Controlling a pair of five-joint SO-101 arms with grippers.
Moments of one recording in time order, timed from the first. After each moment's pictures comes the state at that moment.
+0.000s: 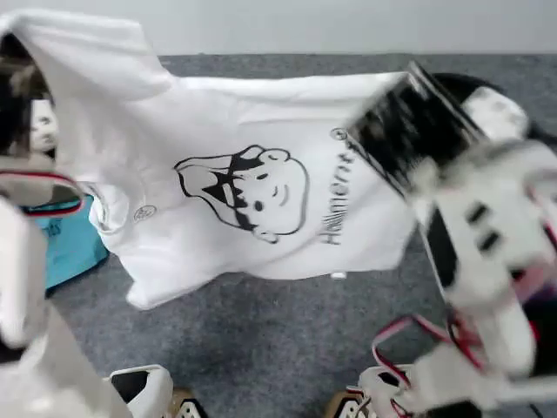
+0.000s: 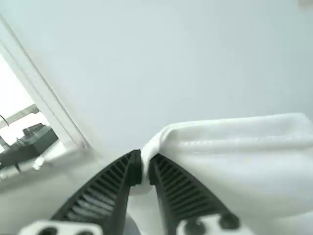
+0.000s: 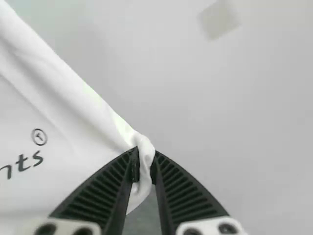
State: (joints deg) left arm -13.3 -32.0 -29.5 70.8 -17.7; right arm -6.8 -20.7 -58.8 96.4 48.7
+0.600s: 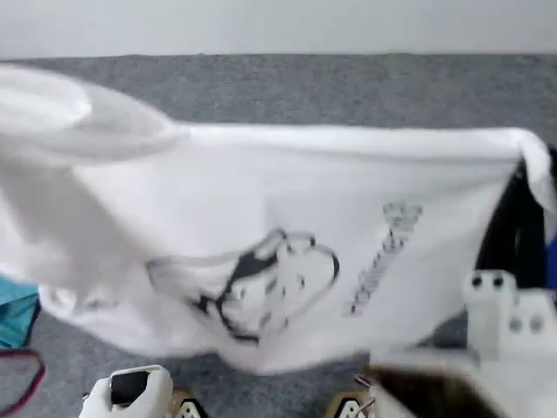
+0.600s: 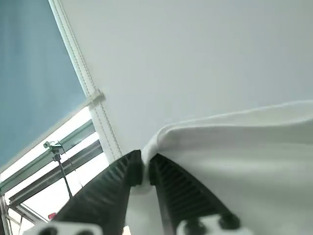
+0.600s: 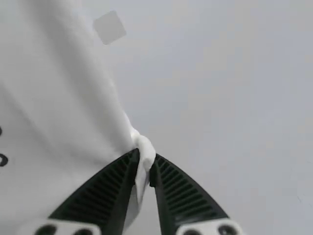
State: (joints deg) left arm -13.3 -33.7 -60.5 70.8 -22.3; right arm 6.5 -38.9 -59.5 97.4 54.5
